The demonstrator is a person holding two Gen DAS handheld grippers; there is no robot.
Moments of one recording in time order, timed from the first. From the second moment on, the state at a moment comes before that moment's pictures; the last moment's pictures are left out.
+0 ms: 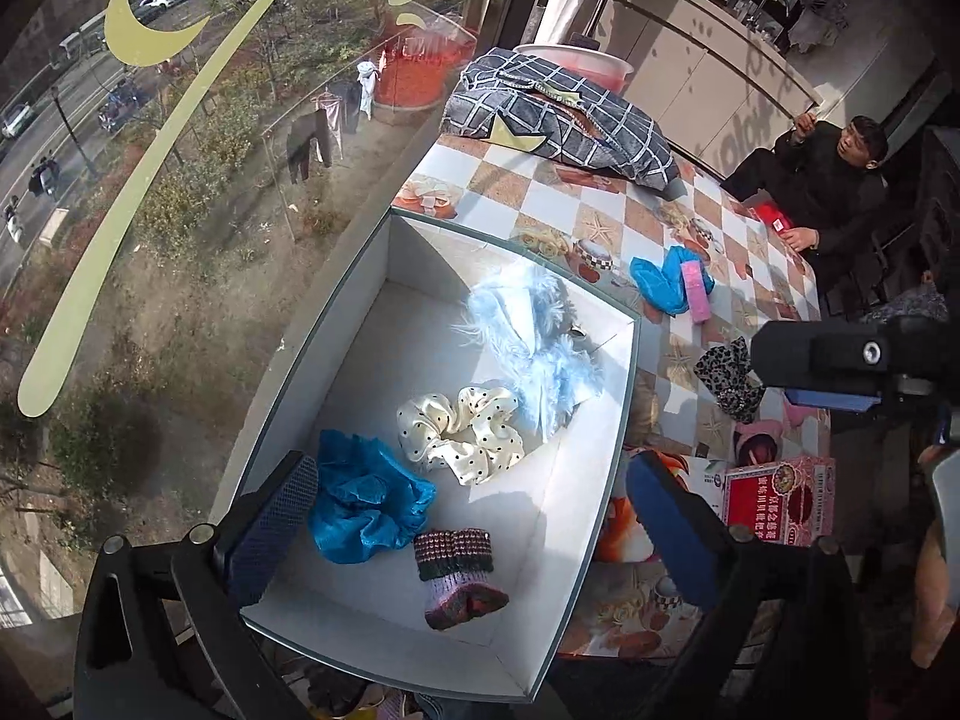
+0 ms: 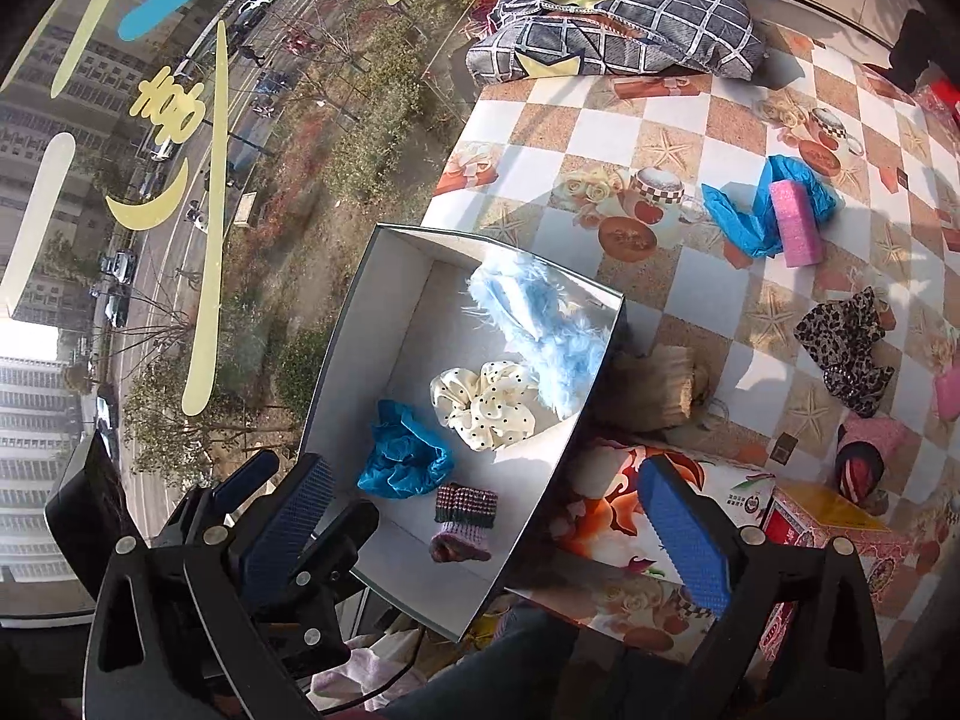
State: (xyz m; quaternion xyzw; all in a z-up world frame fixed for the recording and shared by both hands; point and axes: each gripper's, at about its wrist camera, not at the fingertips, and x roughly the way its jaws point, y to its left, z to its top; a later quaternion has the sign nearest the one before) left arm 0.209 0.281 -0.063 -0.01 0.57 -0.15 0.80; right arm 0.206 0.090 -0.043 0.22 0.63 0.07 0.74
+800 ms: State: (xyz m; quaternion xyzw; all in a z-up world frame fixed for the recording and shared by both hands) left arm 0.218 0.129 -0.058 0.13 0.61 -0.26 0.74; right arm 0.026 -0.168 -0.062 0.48 0.55 -0.19 0.66
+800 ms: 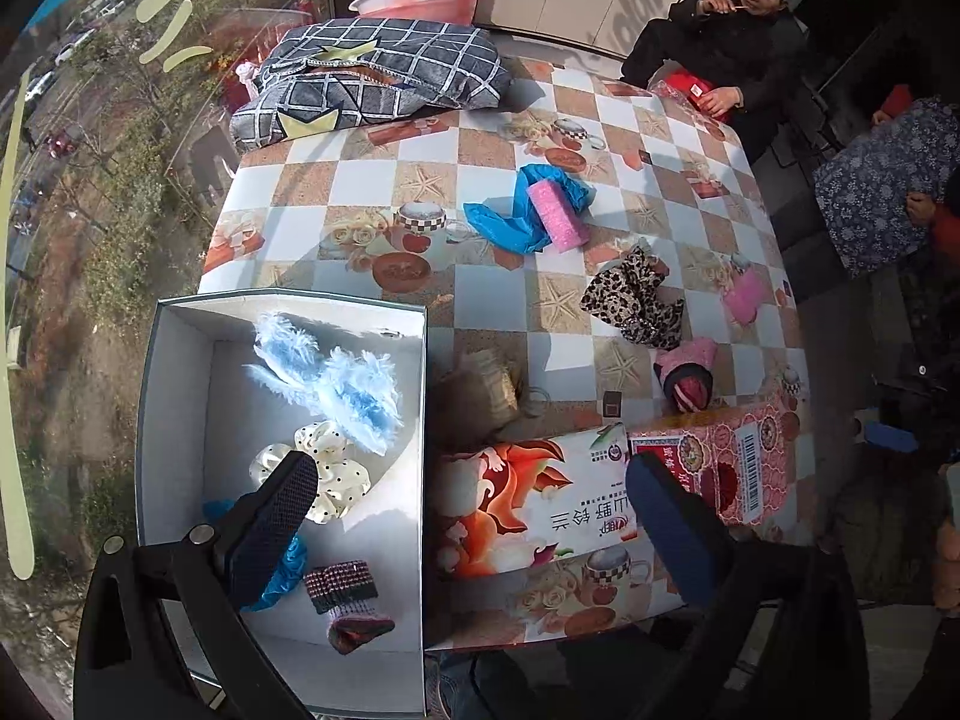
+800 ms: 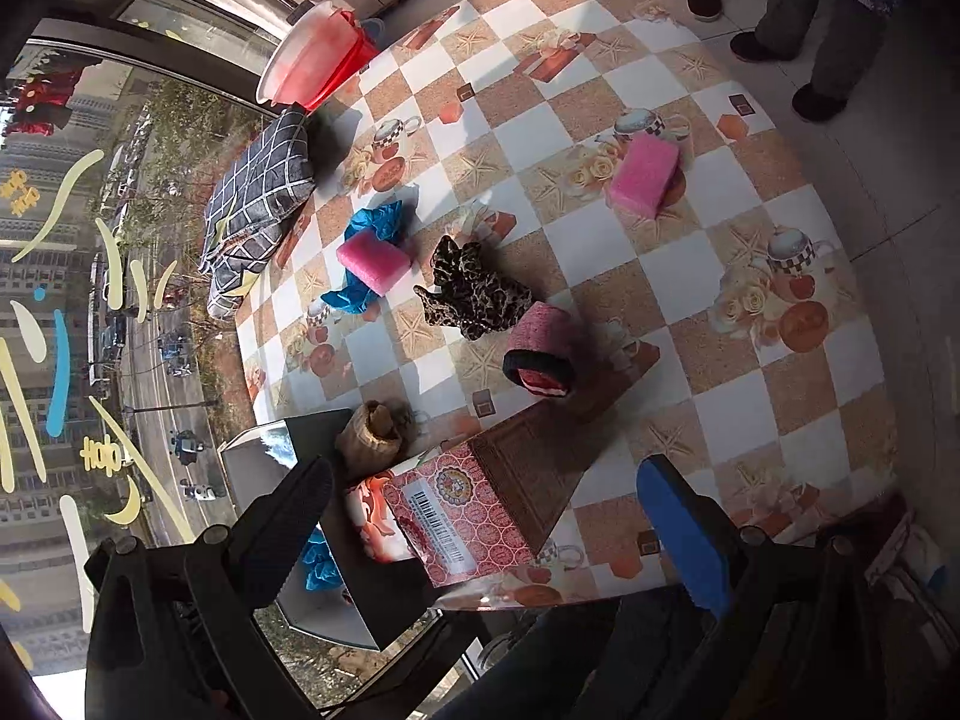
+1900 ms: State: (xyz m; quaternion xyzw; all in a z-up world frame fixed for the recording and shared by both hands) left arm 0.316 -0.079 -0.177 0.24 0.60 -0.32 0.69; right arm -0.035 -0.224 -0.194 0.53 0.62 -0.20 0.54
